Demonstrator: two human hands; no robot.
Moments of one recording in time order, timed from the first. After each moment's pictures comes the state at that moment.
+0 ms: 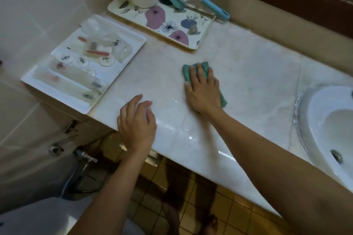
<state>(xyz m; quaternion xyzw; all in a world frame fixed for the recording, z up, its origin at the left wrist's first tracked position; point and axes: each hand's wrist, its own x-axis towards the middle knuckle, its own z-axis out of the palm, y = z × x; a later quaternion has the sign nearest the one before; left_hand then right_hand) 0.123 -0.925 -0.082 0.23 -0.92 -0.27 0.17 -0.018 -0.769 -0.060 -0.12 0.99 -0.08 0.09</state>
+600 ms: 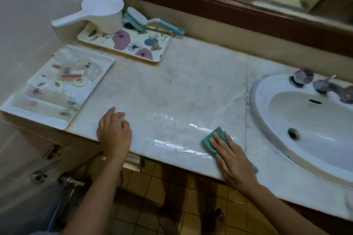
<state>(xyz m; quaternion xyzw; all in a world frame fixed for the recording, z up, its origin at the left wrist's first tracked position) 0.129 -0.916 -0.074 0.24 -0.91 -0.32 0.14 0.192 -0.565 -0.059 -0.18 0.97 -0.14 0.06</state>
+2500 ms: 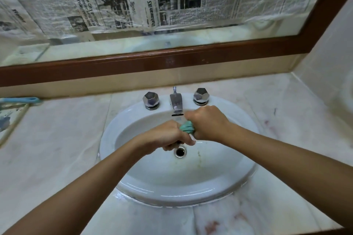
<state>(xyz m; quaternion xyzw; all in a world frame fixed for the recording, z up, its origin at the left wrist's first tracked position) 0.074 -0.299 0.109 -0.17 -0.79 -0.40 -0.43 0.098 -0.137 0.082 -0.16 0.98 -0.03 -0.09</state>
